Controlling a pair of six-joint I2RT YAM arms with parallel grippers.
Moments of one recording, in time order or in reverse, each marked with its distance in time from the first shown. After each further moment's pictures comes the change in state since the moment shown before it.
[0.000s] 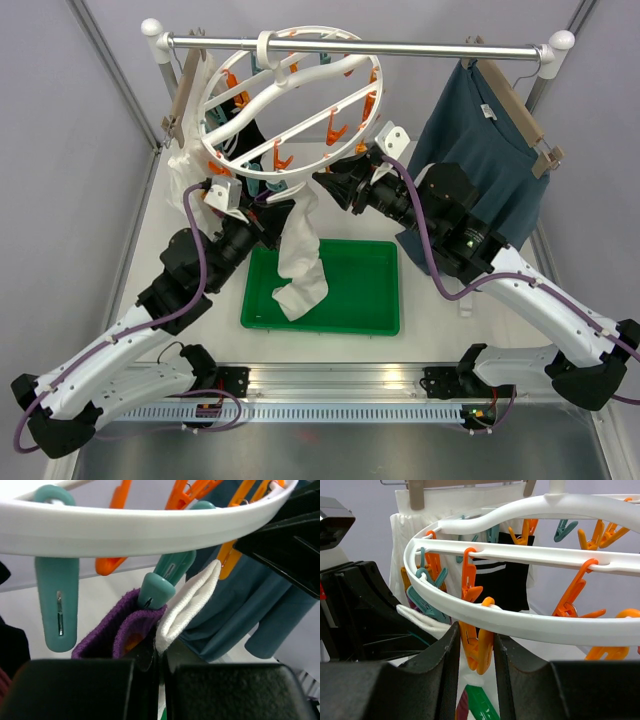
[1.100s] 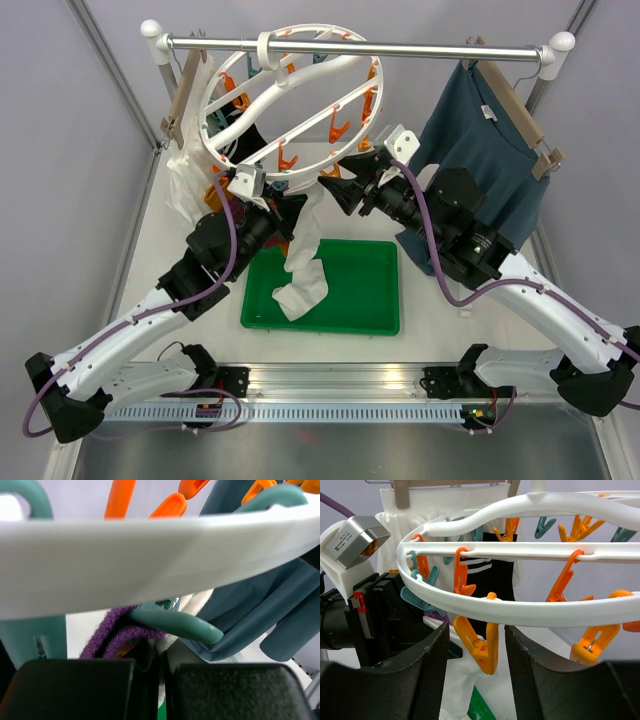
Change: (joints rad) left arm 0.000 0.139 0.047 0.007 -0.013 0.000; right arm 0.000 -0.042 -0.031 -0.001 0.047 -0.016
